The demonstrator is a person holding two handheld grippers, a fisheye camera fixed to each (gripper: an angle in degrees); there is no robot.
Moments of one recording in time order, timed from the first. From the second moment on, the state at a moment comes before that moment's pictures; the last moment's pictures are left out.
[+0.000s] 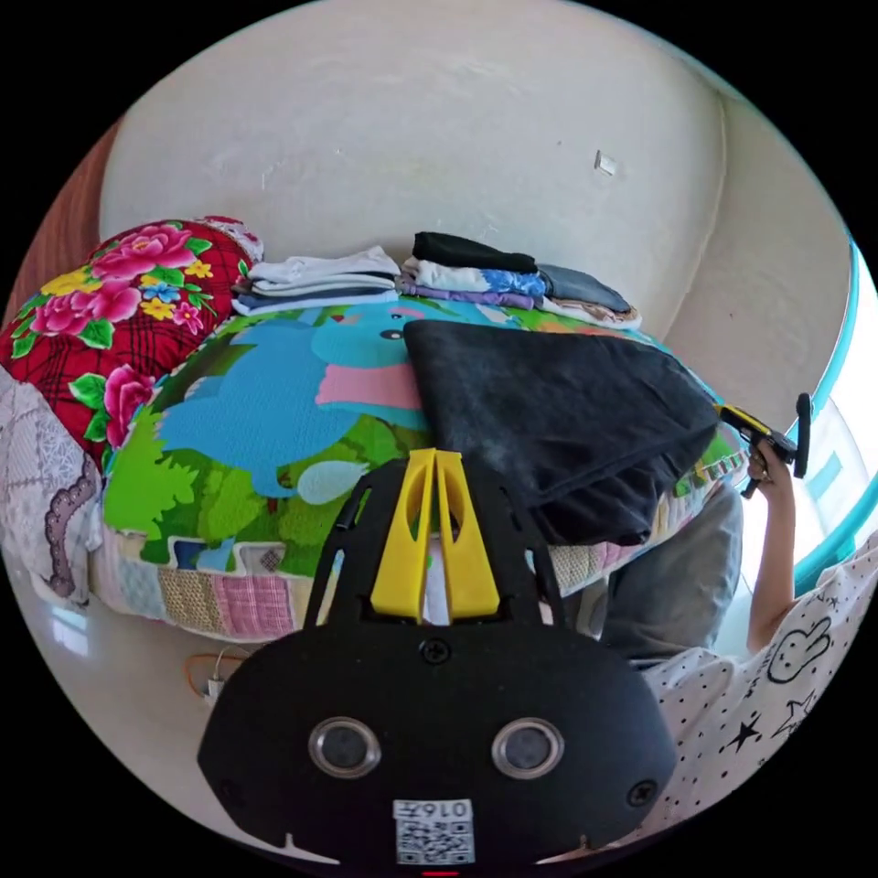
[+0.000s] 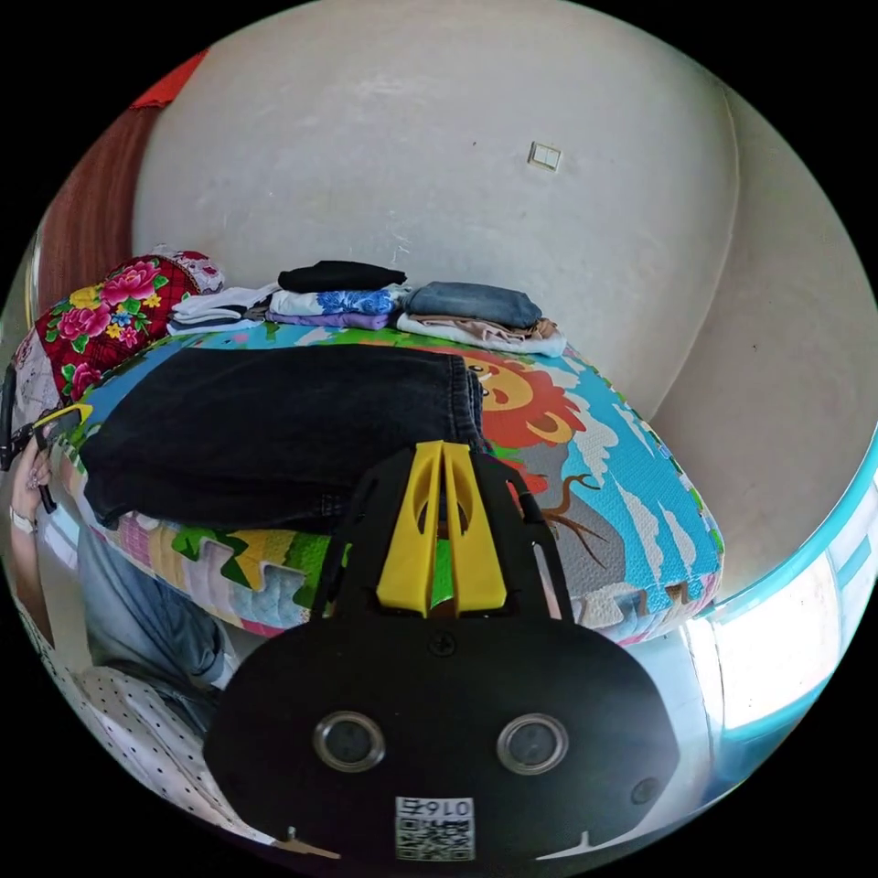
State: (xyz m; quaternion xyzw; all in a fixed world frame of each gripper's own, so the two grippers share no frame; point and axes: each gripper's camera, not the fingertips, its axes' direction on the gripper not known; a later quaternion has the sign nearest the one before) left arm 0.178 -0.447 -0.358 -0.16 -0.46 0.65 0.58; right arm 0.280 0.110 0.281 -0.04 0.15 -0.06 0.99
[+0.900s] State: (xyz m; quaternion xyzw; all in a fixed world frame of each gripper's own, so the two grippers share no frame) left arm 0.163 -0.418 -0.398 -0.15 -0.45 0.64 0.60; right arm 0.314 0.132 0.255 -0.02 0.13 -0.02 0.99
